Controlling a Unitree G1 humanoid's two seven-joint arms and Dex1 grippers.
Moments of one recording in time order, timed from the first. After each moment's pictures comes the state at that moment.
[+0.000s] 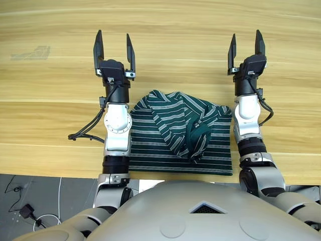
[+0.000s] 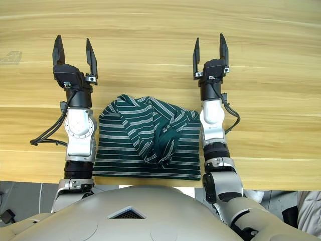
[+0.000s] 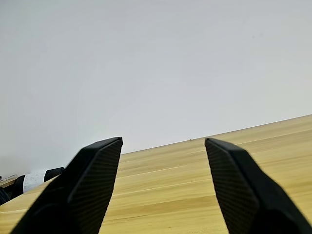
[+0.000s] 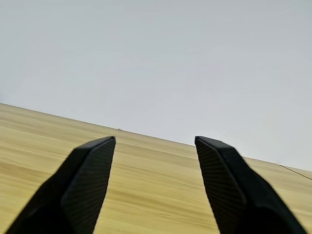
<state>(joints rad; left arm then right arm) -0.02 0.07 0.00 0.08 0.19 -0.44 0.11 -0.26 -0.09 -0.01 0.59 -0.14 -0.72 -0.07</state>
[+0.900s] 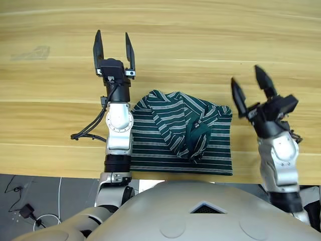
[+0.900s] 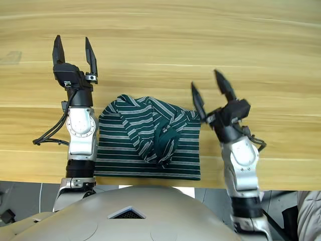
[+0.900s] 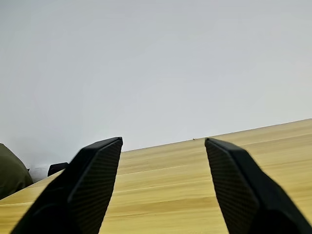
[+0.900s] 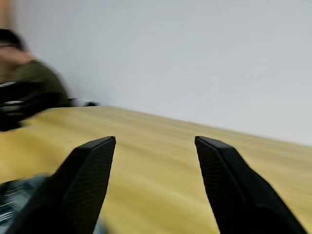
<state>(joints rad) -0.02 0.05 0.01 0.07 0.19 -0.44 0.15 0.46 -0.49 0.13 -0.47 0.45 -0.21 0.52</state>
